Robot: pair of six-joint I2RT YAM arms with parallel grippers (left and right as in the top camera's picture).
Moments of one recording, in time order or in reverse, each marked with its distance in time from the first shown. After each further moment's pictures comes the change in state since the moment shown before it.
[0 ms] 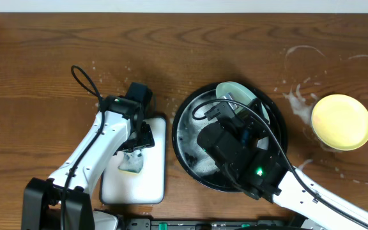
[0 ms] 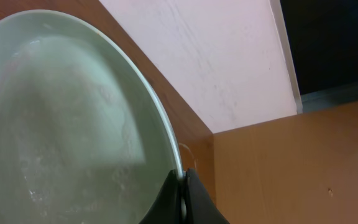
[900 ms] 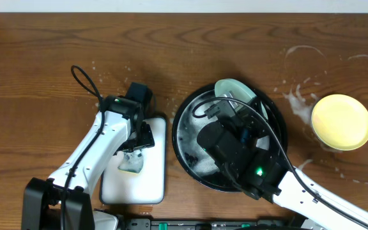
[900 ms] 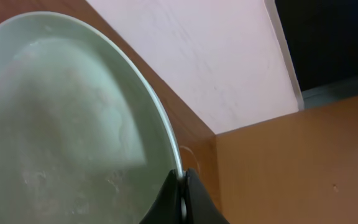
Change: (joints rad) left arm 0.000 0.000 0.000 0.000 0.000 0.000; right arm 0.000 0.000 0.000 0.040 0.008 0.019
